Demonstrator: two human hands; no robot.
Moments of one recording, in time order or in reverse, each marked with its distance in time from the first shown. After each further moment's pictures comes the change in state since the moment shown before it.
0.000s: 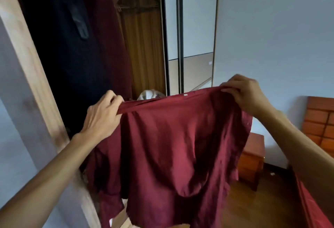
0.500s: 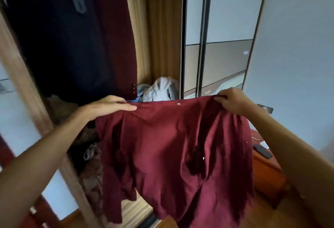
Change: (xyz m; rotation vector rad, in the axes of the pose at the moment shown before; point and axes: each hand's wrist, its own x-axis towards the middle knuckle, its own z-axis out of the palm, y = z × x) left_hand 0.048 0.027 0.055 -0.623 -0.701 -0.730; right_hand 0.052 0.127 0.118 0.003 -0.513 0.144
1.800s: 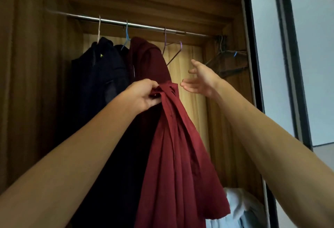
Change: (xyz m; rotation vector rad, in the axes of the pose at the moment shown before) left_hand 0.189 0.205 -0.218 -0.969 0.705 0.286; right_hand 0.430 -0.260 -0.096 1.484 -0.251 -0.219
